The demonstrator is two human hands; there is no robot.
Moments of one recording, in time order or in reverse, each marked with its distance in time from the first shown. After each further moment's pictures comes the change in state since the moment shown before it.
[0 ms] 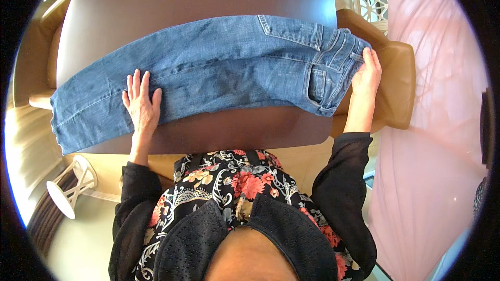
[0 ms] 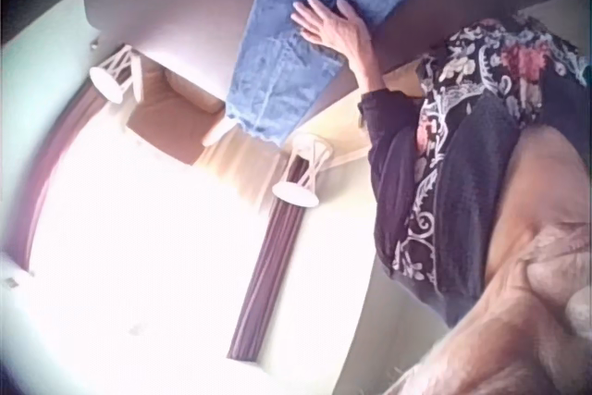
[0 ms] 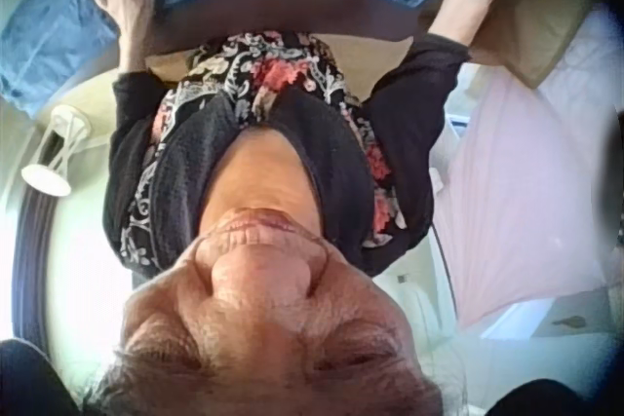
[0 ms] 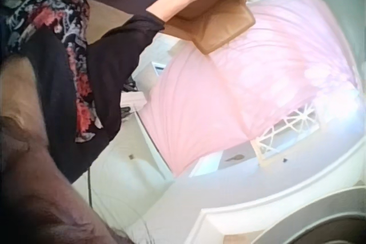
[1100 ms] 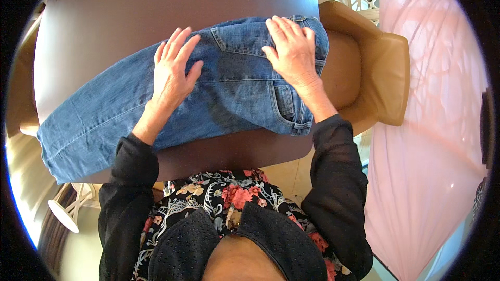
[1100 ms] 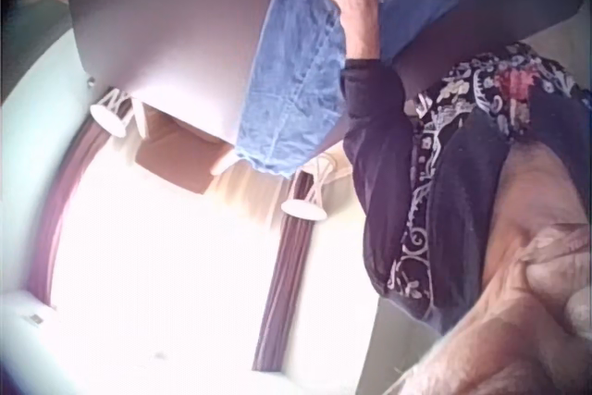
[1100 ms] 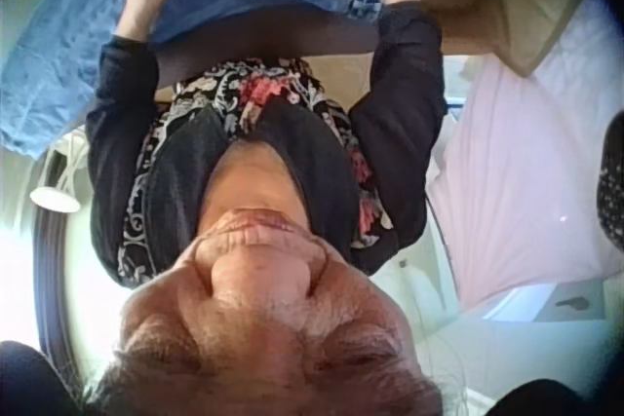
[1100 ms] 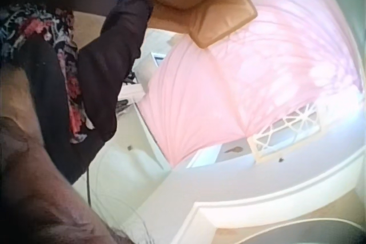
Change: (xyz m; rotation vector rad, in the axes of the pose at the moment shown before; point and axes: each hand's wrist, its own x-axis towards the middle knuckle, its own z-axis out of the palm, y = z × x) left_hand 0.124 0.173 0.036 -0.362 -0.033 0.441; right_hand 0.019 0.054 0.078 -1.427 -0.563 -0.886
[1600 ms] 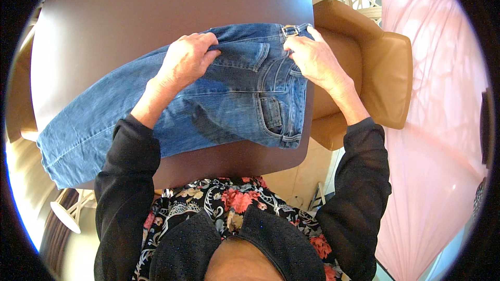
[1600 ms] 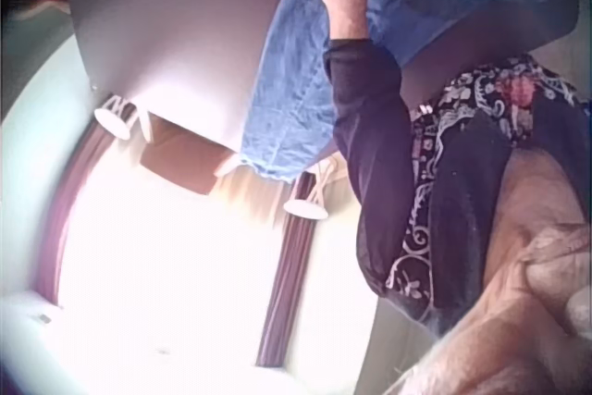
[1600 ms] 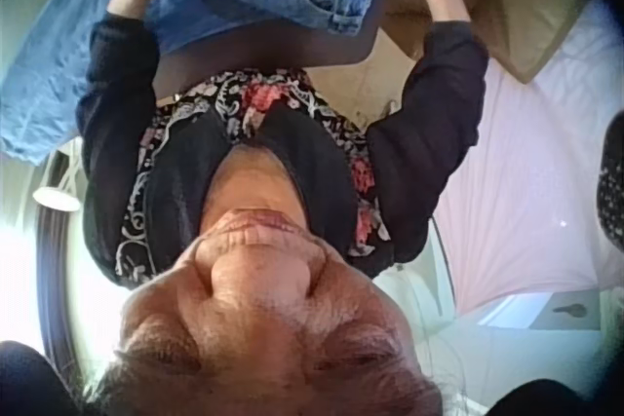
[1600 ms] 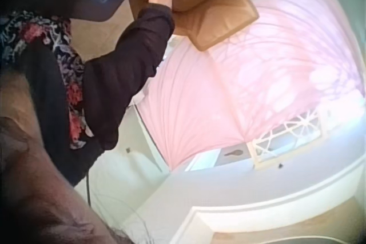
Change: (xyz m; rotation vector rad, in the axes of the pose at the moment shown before) left_hand 0.072 0.020 0.029 -0.157 -0.186 0.148; right_hand -0.008 0.082 -0.026 0.272 -0.352 -0.098
